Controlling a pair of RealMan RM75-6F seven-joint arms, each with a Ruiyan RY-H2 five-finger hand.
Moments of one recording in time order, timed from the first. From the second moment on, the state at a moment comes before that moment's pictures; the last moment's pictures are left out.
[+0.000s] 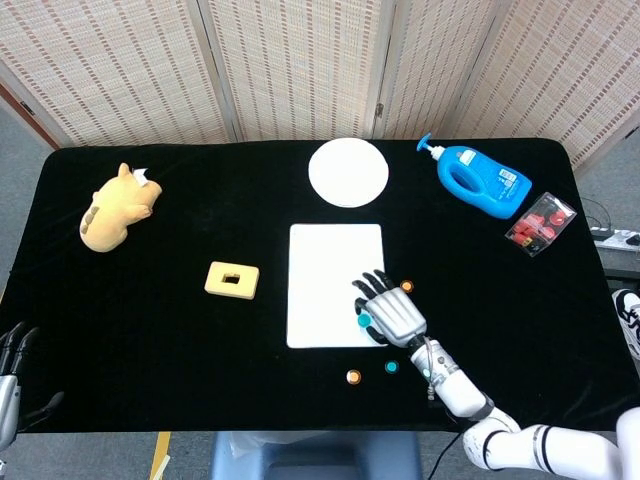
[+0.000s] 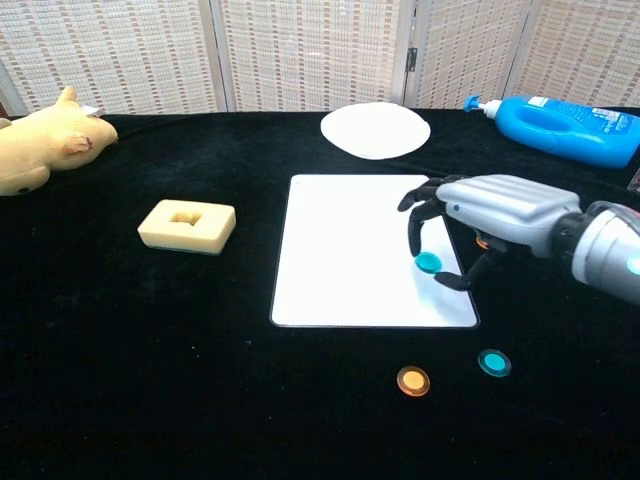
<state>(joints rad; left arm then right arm) 0.06 -1.18 -0.01 -1.57 1.51 1.61 0.05 0.63 -1.58 0.16 -1.55 -1.25 0.91 -0.44</state>
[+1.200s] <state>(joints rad) 0.05 -1.19 -0.01 -1.56 1.52 1.59 0.05 0.64 -1.50 0.12 -1.55 -1.17 1.00 -0.40</state>
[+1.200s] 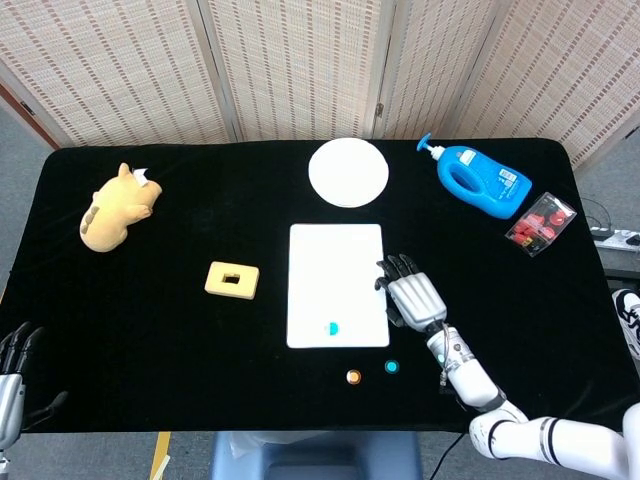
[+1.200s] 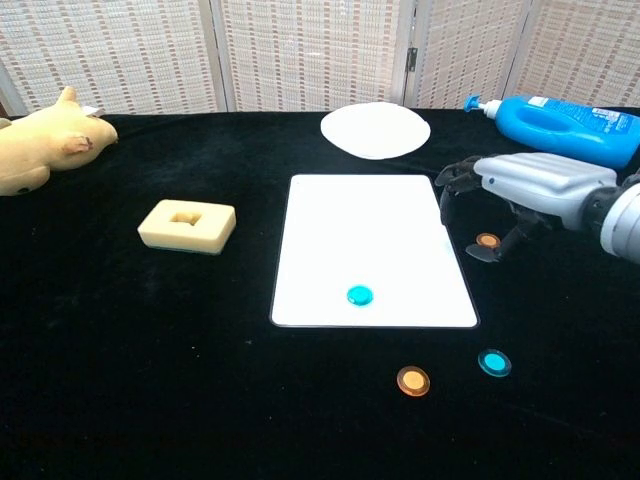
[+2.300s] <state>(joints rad) 0.05 -1.19 -0.01 -1.57 1.52 1.60 0.06 0.49 -1.47 -0.12 -1.49 -1.61 1.07 -0.31</state>
